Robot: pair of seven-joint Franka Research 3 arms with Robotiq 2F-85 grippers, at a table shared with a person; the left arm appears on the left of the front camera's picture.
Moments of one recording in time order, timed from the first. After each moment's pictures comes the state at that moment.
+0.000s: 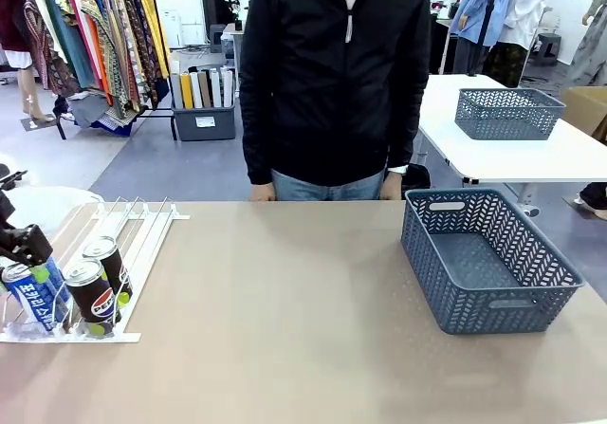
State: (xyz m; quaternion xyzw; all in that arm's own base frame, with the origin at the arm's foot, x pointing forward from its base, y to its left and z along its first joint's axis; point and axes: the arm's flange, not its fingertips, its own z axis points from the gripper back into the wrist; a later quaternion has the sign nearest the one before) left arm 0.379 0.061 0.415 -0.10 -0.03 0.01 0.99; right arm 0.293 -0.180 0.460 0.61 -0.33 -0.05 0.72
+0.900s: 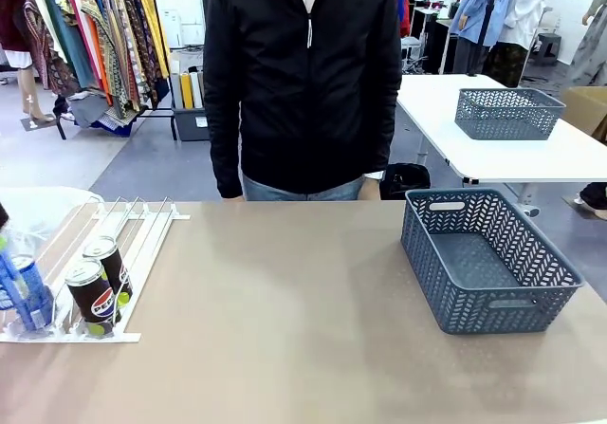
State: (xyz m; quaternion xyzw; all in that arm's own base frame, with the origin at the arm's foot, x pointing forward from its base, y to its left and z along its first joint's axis) left arm 0.314 0.050 0.539 -0.05 -0.09 -0.03 0.99; right arm 0.293 -0.180 0.460 0.61 -0.33 -0.05 0.72
